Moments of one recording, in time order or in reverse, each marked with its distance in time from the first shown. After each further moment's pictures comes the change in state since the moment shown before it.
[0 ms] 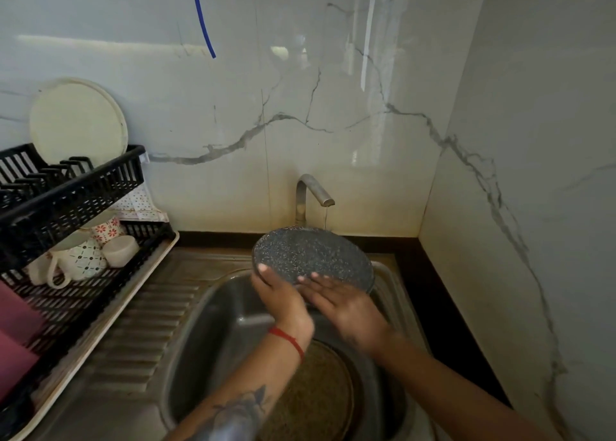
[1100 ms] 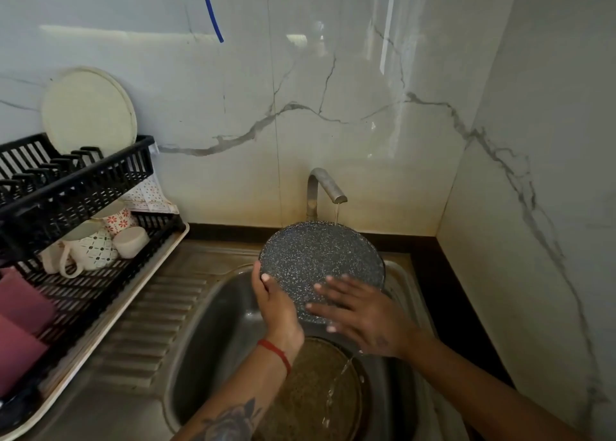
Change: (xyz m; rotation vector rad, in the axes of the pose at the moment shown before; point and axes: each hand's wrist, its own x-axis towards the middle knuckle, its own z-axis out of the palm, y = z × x) left_hand 0.011 -0.011 -0.016 0.029 -0.044 -0.013; right_hand -0.008 0.036 0.015 0.012 -0.078 -0.144
